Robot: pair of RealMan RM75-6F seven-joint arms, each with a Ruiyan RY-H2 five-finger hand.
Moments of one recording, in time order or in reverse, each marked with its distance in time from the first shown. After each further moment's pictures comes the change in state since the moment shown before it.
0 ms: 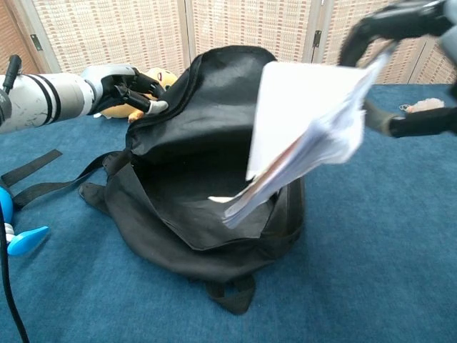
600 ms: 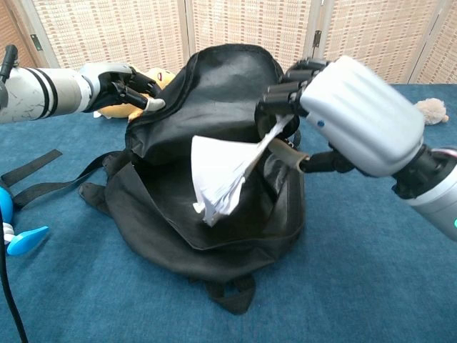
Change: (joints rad) left arm -0.019 0.029 0.008 -0.007 -0.059 -0.029 -0.002; right arm 0.134 -0.234 0.010 0.426 -0.023 -0.041 -0.063
